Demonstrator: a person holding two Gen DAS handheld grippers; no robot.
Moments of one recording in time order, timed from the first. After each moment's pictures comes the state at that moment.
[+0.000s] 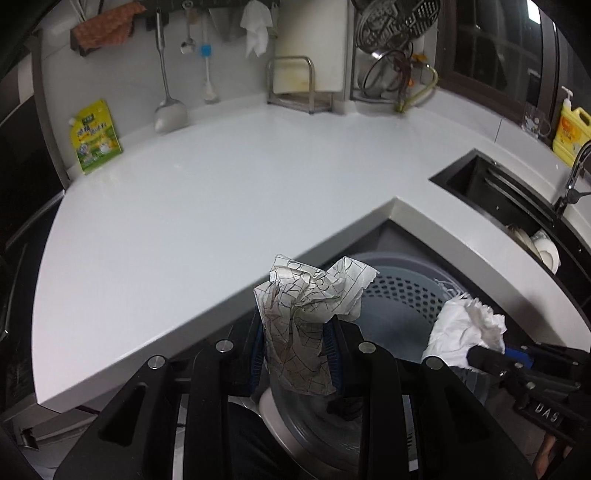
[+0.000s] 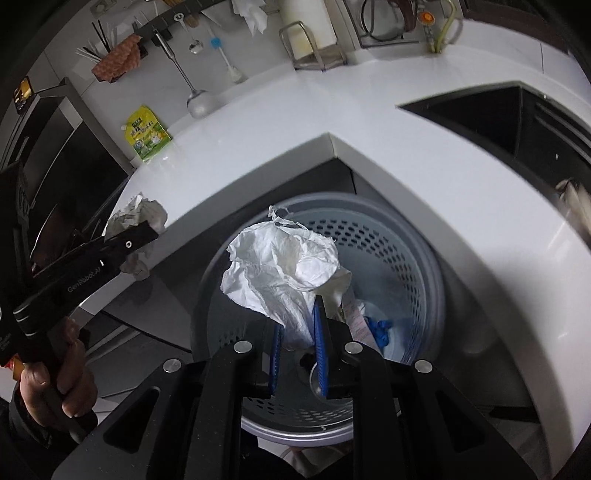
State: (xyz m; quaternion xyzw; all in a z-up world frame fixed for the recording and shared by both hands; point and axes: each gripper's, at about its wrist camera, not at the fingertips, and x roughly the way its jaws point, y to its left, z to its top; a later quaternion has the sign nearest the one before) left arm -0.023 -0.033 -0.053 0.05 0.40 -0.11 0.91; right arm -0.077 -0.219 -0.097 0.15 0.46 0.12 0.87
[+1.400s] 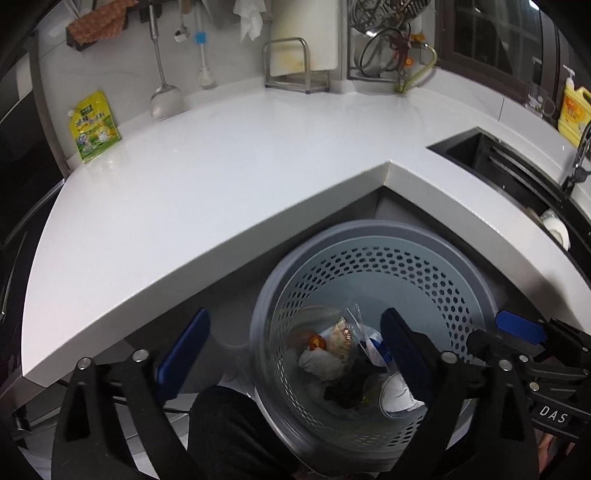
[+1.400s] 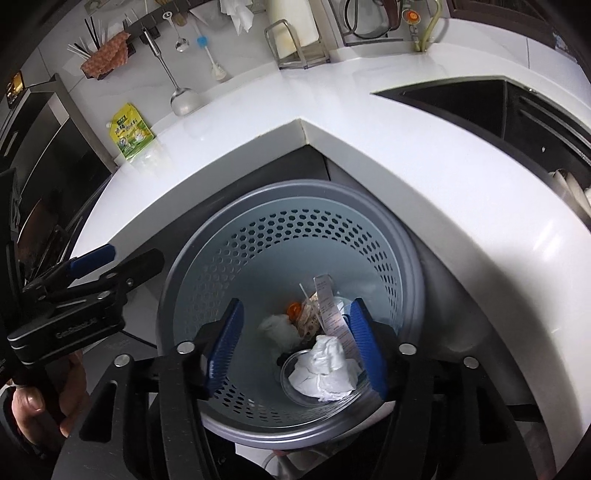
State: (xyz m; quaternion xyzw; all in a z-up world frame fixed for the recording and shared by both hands) left arm -0.040 -0.050 -0.075 0.07 0.41 -0.09 0.90; right arm -0.084 -0.229 -0.099 0.13 0.44 0.08 0.89
